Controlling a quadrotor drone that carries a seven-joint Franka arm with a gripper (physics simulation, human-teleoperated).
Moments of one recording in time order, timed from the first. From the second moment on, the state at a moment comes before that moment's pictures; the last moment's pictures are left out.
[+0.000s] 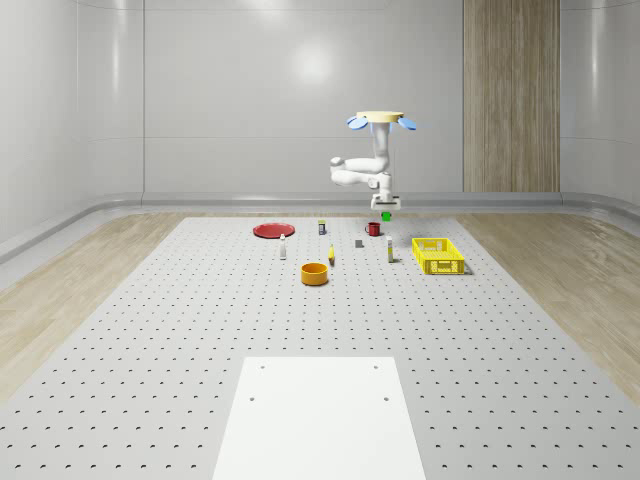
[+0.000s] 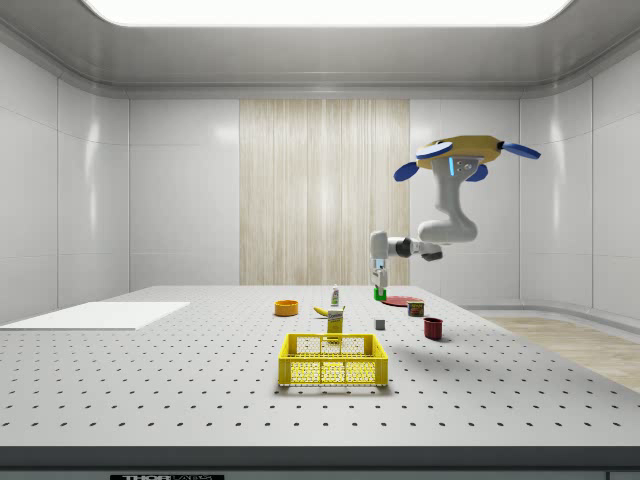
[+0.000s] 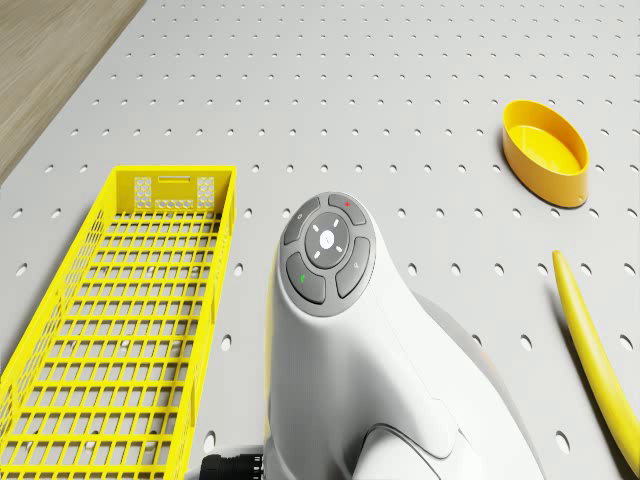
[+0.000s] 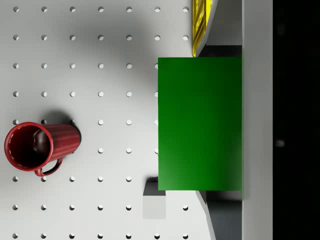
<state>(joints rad) -1.18 -1.46 1.29 -2.83 -1.87 1.55 1.66</state>
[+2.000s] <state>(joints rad) -1.19 -1.50 1.29 -2.82 -1.85 1.59 1.67</state>
